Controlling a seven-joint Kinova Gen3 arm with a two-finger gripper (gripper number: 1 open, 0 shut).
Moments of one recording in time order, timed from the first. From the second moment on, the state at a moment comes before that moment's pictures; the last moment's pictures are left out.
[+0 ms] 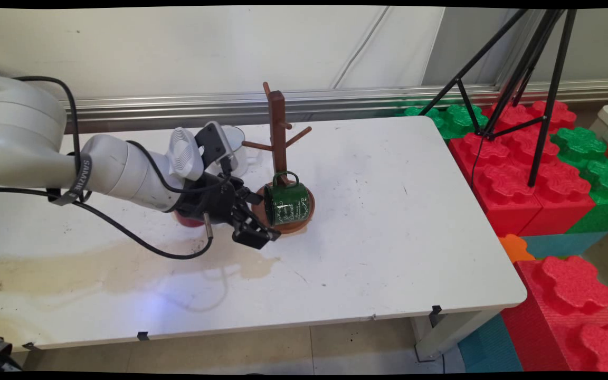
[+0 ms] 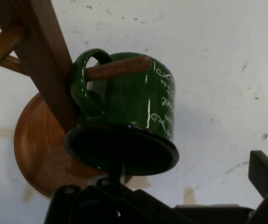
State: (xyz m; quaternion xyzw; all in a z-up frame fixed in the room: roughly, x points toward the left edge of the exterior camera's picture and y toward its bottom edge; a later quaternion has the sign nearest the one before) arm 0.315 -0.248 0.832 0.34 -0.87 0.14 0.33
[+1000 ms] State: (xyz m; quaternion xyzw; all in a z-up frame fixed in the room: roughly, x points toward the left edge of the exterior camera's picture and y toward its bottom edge) arm 0.323 -0.256 0.815 0.35 -0.84 0.13 0.39
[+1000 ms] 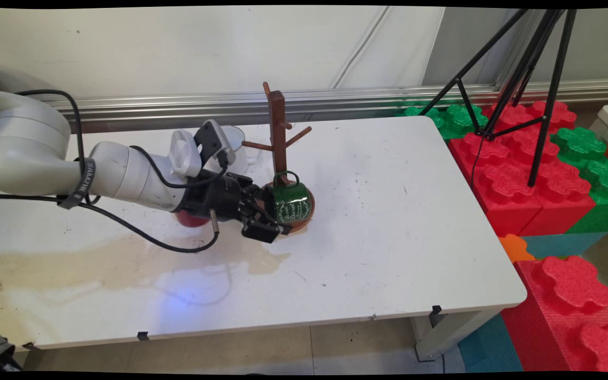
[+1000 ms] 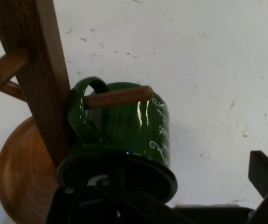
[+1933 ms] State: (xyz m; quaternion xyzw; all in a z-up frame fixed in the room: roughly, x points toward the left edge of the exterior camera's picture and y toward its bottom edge) arm 0.319 -0.254 0.809 0.39 -0.82 0.09 0.41
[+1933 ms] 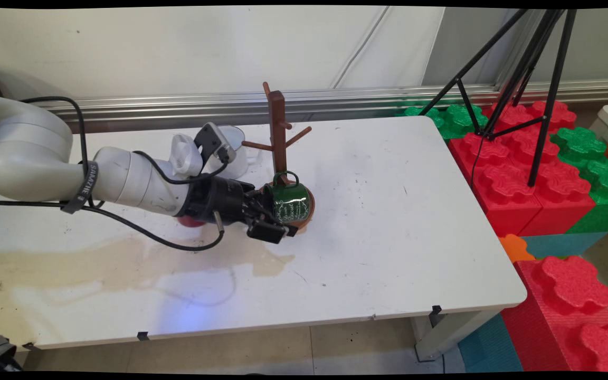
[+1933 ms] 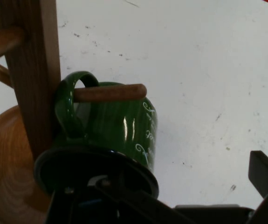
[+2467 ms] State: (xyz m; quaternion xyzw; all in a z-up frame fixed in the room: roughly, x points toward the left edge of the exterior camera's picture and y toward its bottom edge) arm 0.314 -0.262 0.804 0.41 -0.81 0.09 0.42
